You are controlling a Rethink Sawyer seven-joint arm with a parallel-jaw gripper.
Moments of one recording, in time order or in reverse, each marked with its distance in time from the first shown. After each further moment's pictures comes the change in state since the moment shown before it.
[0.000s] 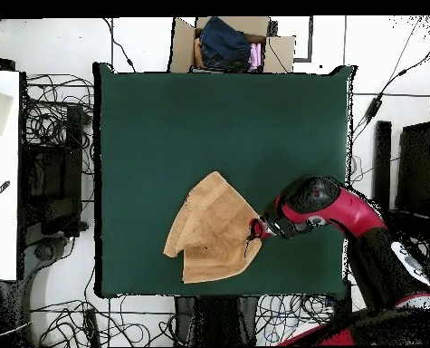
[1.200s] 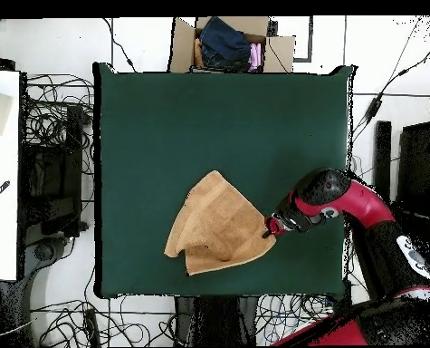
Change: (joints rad) arm -0.036 0.097 0.032 -0.170 -0.106 0.154 -0.140
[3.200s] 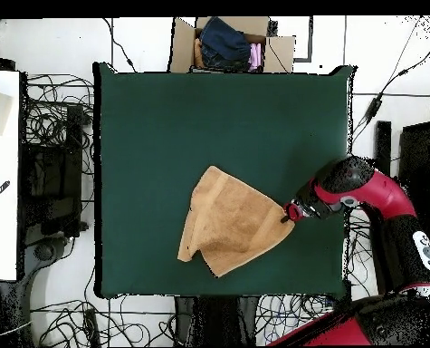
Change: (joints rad) arm -0.004 0.032 0.000 -0.177 -0.020 0.032 -0.076
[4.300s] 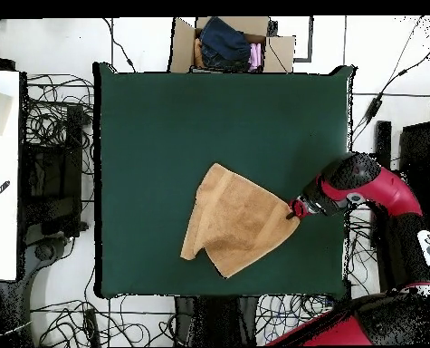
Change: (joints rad) arm -0.001 0.013 0.000 -0.058 0.000 0.033 -0.003
